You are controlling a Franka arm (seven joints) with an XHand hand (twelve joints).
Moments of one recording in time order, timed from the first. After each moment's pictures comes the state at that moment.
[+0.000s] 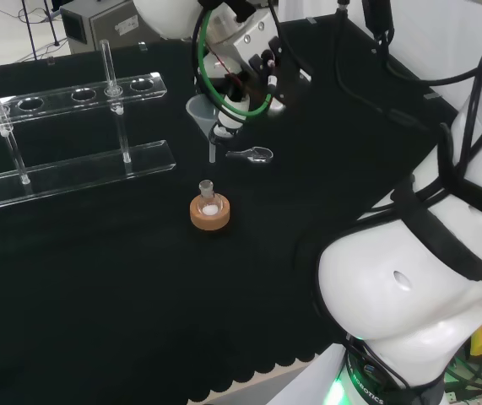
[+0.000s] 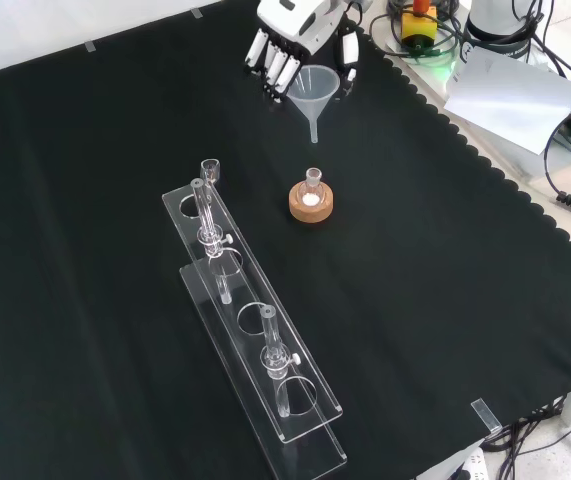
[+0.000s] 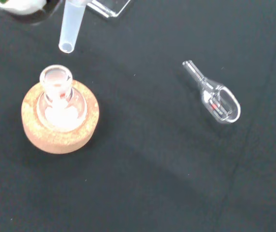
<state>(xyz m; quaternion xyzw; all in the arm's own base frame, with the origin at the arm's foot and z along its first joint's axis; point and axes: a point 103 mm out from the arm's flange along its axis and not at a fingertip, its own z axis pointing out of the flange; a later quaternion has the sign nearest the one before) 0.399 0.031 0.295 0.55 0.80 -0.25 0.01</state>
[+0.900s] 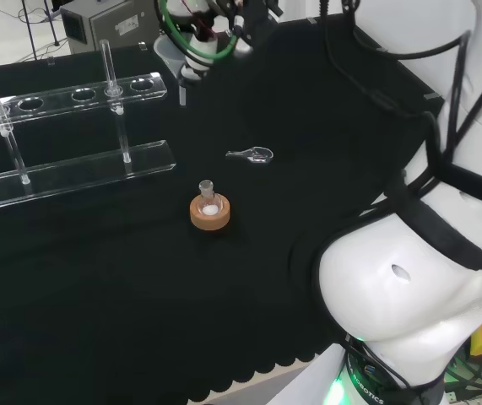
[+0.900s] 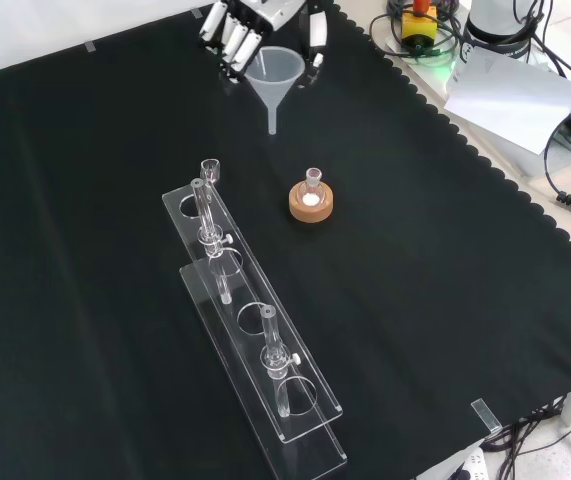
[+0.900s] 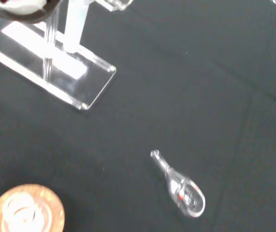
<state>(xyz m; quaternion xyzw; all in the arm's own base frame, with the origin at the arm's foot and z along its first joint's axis) 0.472 0.058 0.364 0.56 0.80 -0.22 0.05</state>
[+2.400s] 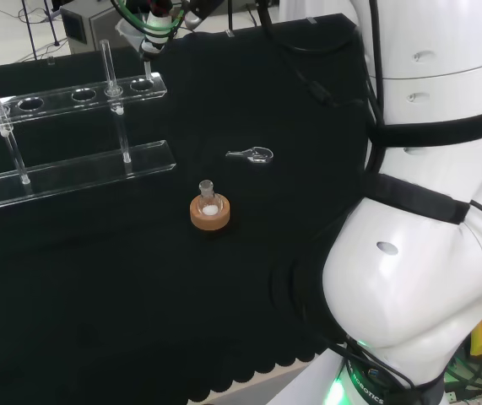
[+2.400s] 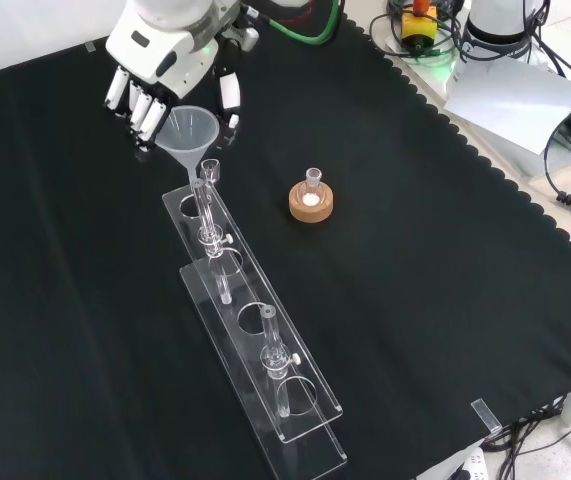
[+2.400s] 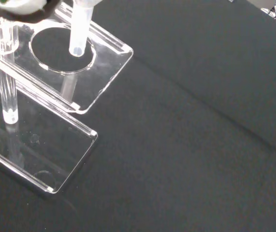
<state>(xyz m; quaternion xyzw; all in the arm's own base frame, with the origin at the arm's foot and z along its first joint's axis) 0.615 0.091 0.340 0.54 0.81 -0.23 0.05</state>
